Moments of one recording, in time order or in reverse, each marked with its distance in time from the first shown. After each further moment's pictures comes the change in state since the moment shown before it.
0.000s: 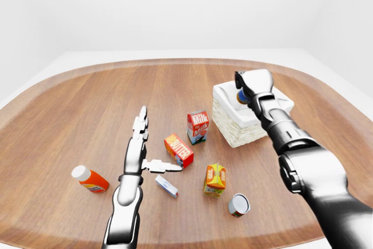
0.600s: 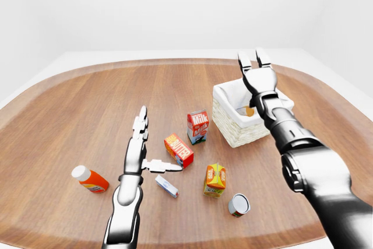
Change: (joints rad) left arm -0.002 0.000 0.000 0.001 0.001 0.000 0.002; right arm -0.004 -0.021 -0.016 0.000 -0.027 0.000 0.000
